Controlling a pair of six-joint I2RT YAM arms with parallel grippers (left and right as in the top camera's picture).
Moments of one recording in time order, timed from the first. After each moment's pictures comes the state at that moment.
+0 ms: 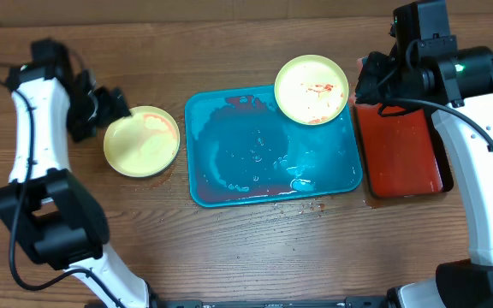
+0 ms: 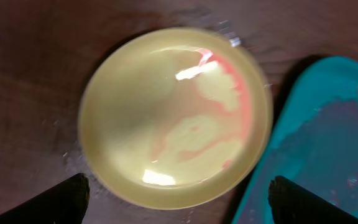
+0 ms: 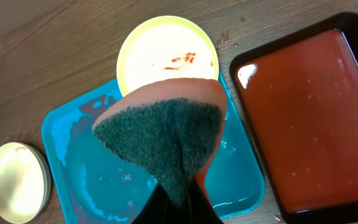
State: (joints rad) left arm 0.28 1.97 1.76 -1.19 0.19 -0.17; right arm 0.18 1.65 1.85 -1.24 -0.04 0.51
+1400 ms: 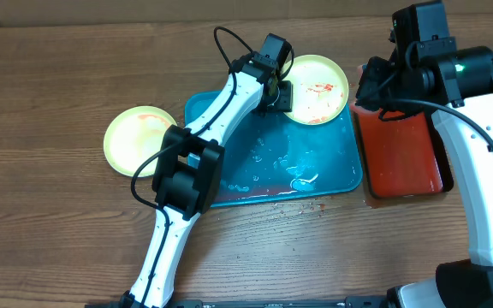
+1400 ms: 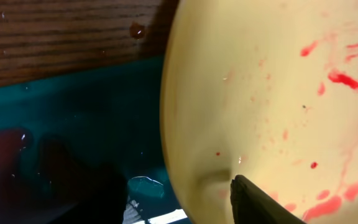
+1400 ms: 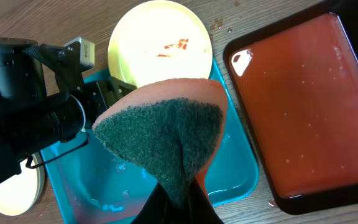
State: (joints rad) left arm -0.48 2.49 2.13 -0.84 0.11 -0.45; right arm 0.18 1.65 1.85 -1.29 -0.04 0.51
